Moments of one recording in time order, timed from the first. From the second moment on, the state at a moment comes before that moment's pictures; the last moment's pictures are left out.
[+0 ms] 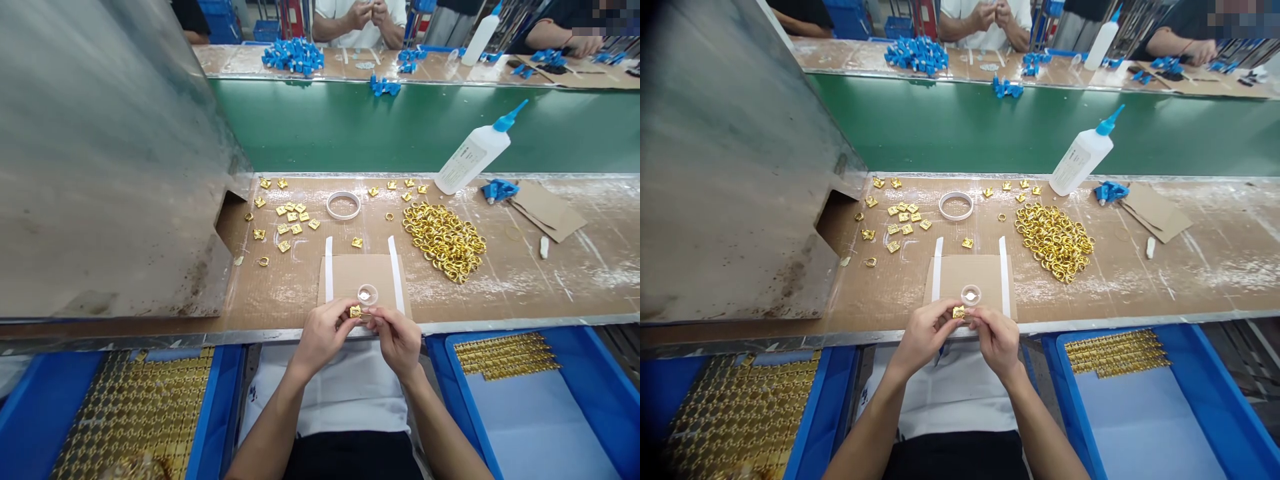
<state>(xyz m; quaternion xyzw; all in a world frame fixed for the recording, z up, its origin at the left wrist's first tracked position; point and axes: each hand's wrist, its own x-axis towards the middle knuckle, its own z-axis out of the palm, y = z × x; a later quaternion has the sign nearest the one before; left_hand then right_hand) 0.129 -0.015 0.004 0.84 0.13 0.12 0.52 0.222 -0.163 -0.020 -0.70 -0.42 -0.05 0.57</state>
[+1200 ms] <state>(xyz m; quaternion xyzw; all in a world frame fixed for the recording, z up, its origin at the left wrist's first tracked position) 0.132 -0.016 0.004 0.83 0.16 0.12 0.52 0.247 -0.153 -0.003 -0.76 -0.37 -0.06 0.54</state>
